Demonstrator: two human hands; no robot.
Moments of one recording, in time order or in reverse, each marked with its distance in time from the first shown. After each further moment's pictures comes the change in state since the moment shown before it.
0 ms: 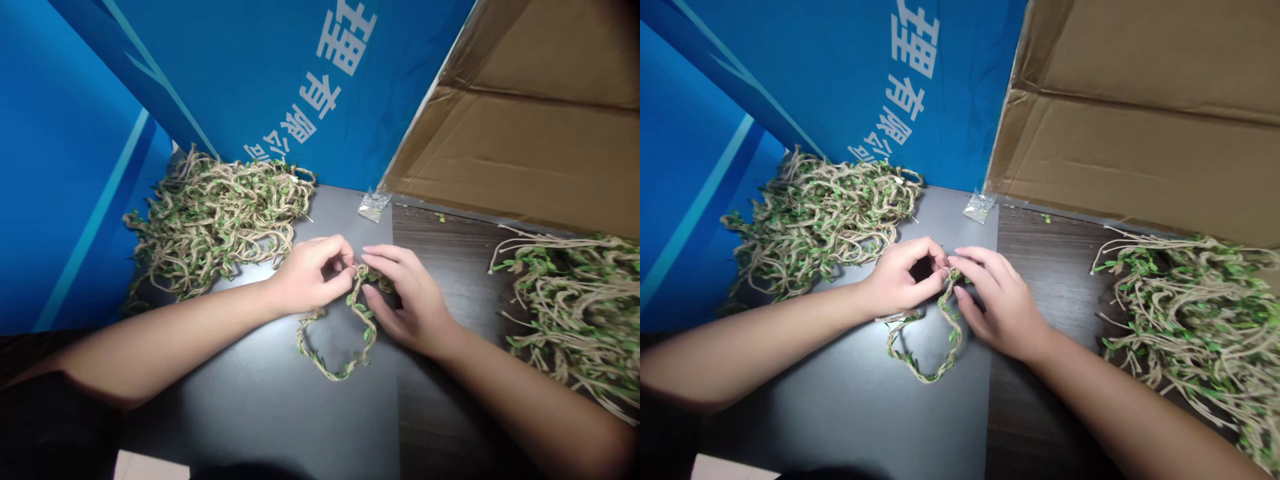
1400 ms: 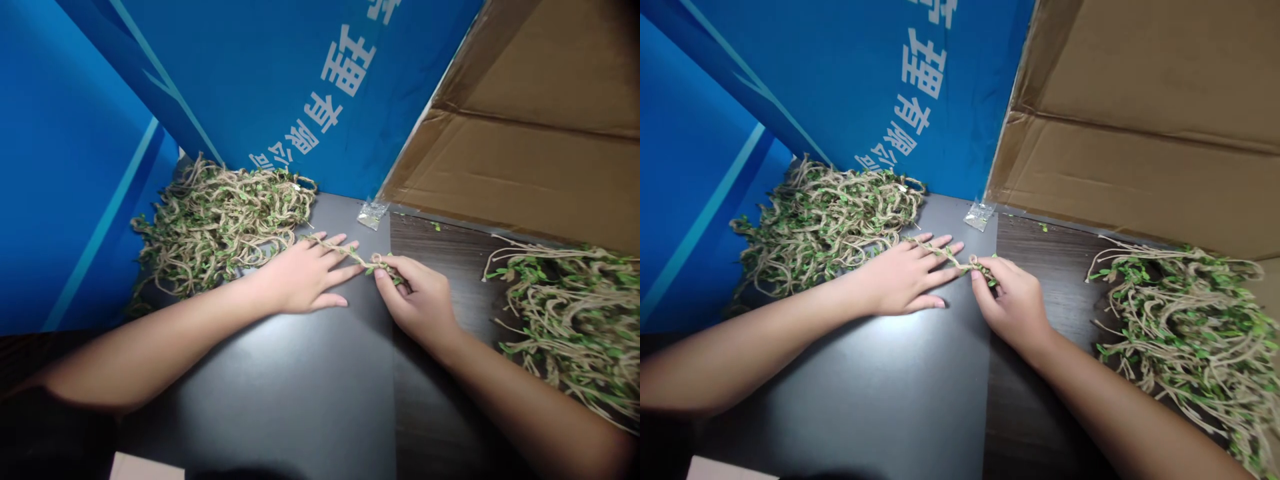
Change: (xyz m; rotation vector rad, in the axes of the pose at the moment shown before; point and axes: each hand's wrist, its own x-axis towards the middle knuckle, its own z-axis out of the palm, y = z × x) left_hand 0.001 -0.015 -0.018 0.700 -0.501 0.316; right_hand 0.003 0.008 0.003 -0.043 0.080 0.296
